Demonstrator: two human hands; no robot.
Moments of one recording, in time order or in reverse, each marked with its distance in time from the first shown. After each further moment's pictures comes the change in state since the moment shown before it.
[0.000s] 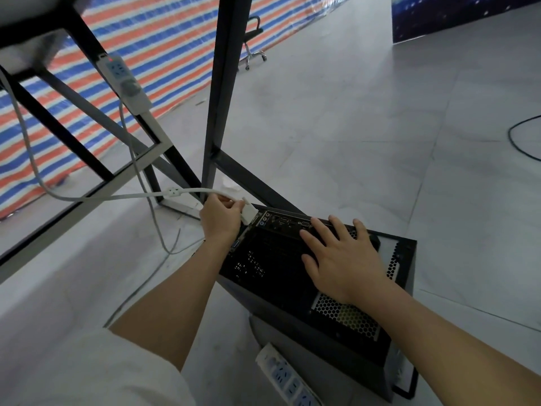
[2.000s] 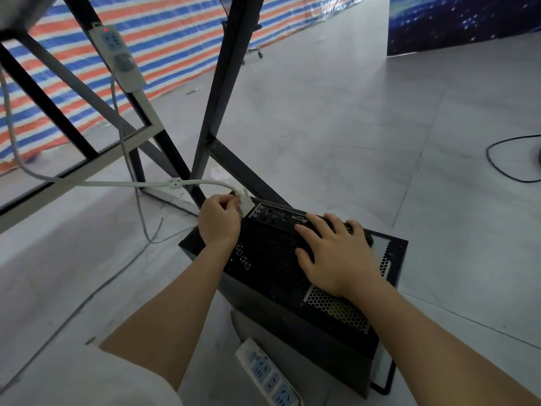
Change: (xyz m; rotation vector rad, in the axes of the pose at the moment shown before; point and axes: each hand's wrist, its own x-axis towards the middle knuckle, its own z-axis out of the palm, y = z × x) left_hand -0.024 -0.015 0.012 -0.122 0.050 -0.022; right_hand 0.000 -0.001 0.001 0.018 0.059 0.028
